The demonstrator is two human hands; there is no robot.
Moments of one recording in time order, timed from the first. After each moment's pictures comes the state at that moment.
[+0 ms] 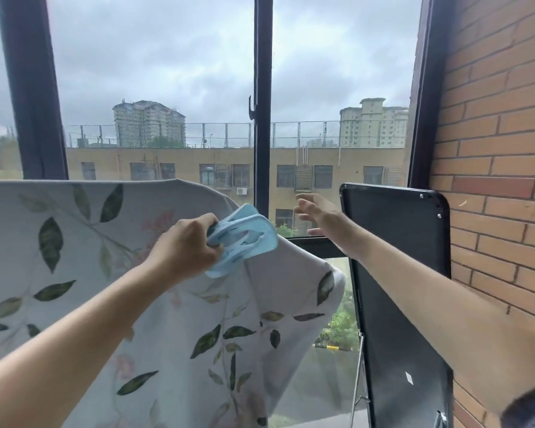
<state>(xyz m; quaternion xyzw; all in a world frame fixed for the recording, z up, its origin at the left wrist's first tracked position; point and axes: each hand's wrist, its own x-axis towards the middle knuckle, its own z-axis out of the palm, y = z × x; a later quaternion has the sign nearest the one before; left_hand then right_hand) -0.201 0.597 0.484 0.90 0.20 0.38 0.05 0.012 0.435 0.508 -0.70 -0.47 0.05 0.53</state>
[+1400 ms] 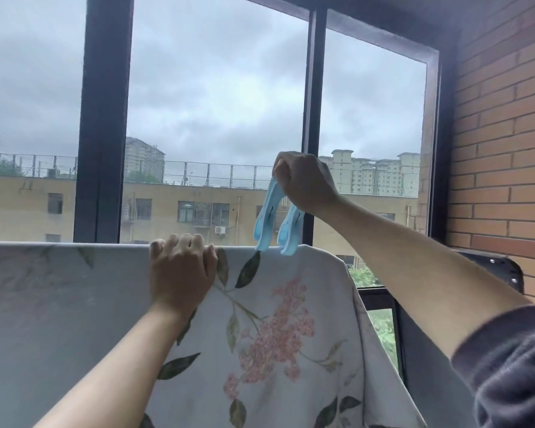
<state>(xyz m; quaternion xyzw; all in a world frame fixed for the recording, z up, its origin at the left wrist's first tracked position) -0.314 0.810 0.518 0.78 0.27 0.53 -0.16 -0.185 0.649 0.669 -0.65 -0.52 -0.47 0.30</state>
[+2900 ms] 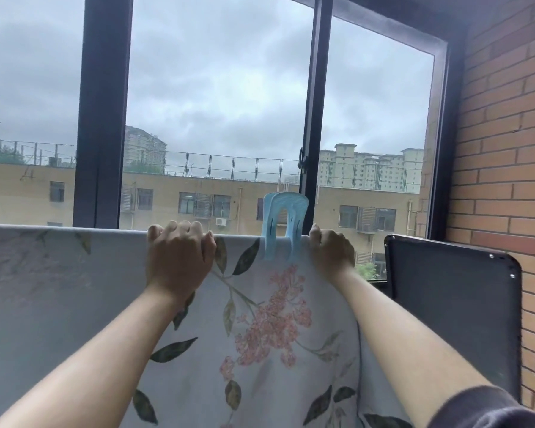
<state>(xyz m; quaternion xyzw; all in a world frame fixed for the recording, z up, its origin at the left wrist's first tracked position) -0.315 0.810 0.520 0.77 0.24 0.57 -0.17 -0.117 0.629 0.544 -0.83 -0.30 -0.32 0.34</state>
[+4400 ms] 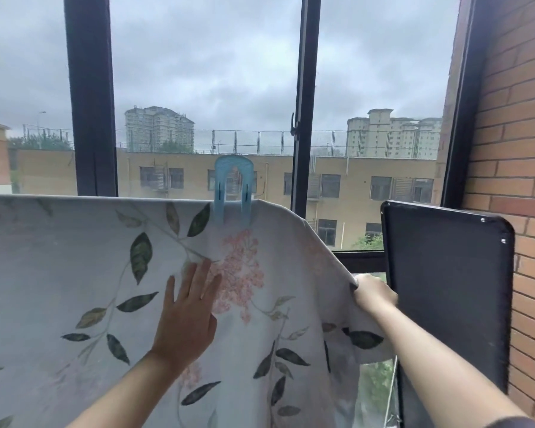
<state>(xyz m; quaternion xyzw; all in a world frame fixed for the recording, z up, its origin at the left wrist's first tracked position) -0.279 0.712 0.373 0.89 0.25 0.33 -0.20 0.000 0.497 0.417 -0.95 -0.20 -0.09 0.21</state>
